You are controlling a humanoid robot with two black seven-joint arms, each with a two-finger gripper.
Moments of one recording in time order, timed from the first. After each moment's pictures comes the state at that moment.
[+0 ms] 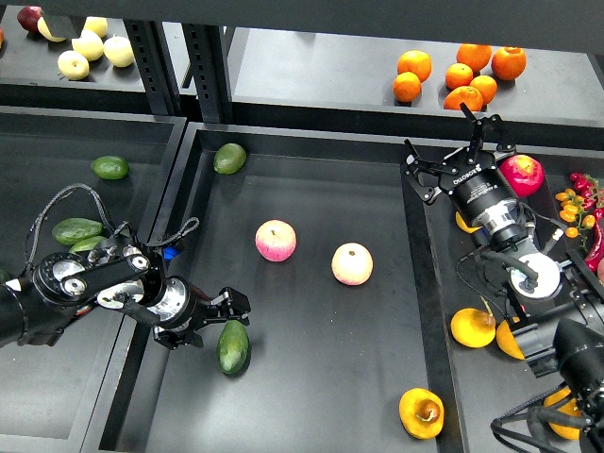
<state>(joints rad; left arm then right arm) -0.82 0.26 -0.12 -0.81 0.65 -0.49 0.49 0.59 0.01 1.39 0.62 -0.27 0.58 -0.02</state>
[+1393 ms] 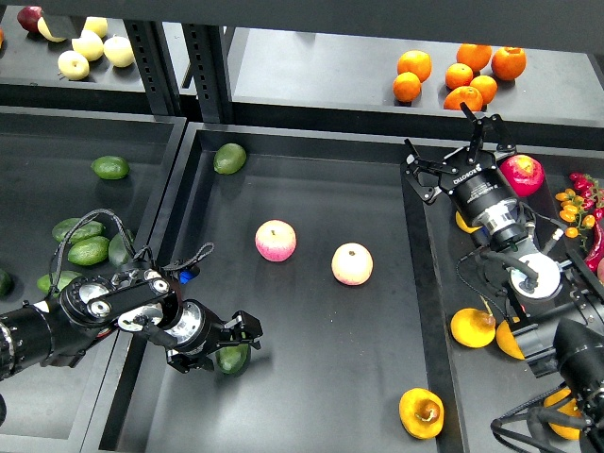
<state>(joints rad) -0.76 0.16 -0.12 -0.73 0.67 -0.49 0.49 0.58 0.01 1.39 0.62 -0.27 0.58 -0.02</state>
